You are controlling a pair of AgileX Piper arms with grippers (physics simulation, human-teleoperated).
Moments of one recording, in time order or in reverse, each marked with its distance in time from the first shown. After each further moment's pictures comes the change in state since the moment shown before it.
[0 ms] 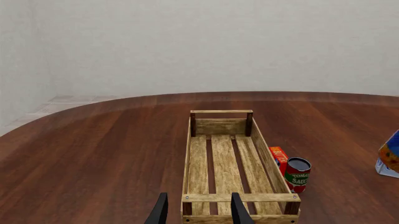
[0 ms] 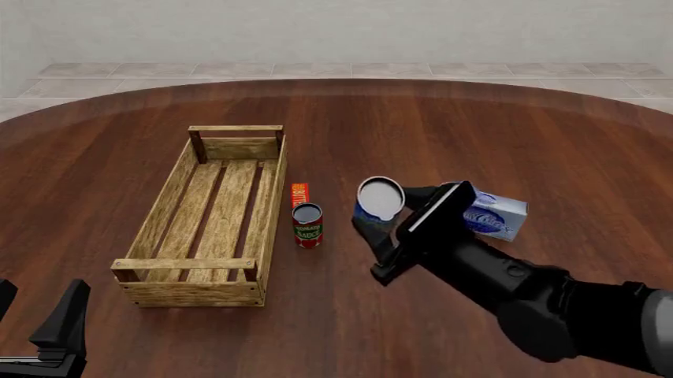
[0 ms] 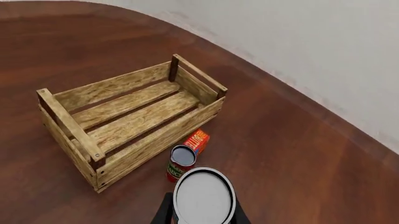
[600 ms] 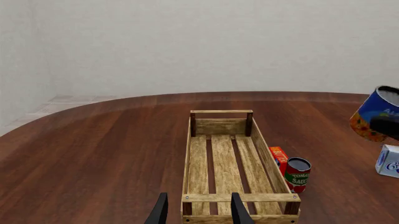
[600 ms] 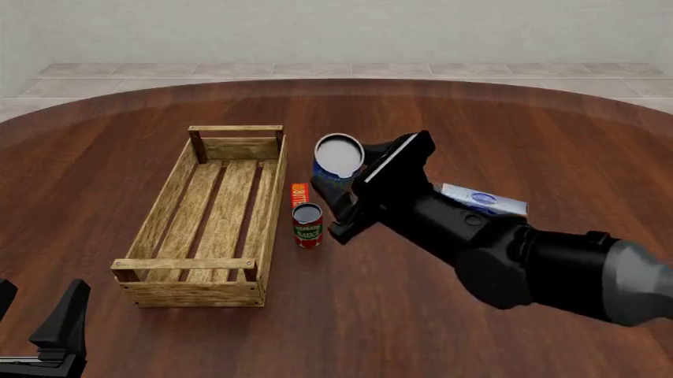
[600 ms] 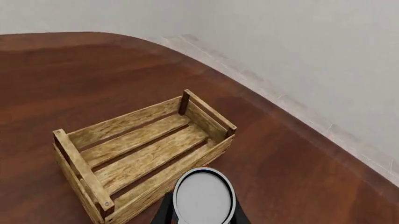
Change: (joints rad) left arm 0.000 0.000 0.000 0.000 0.000; right arm 0.066 0.077 -0.263 0.124 -0.004
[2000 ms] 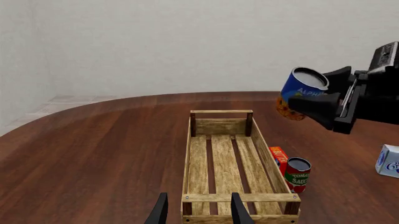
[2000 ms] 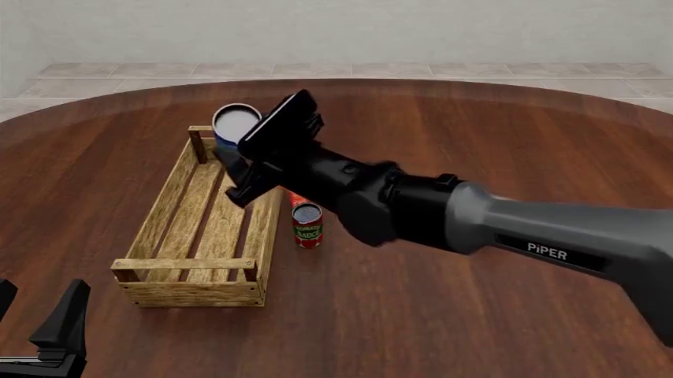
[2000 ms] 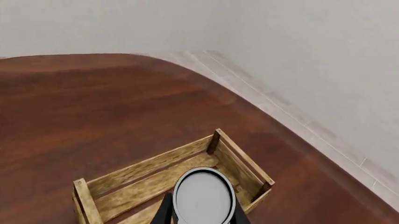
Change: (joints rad) left arm 0.000 0.000 0.000 0.000 0.000; right arm 0.126 0.343 -0.510 0.147 -0.015
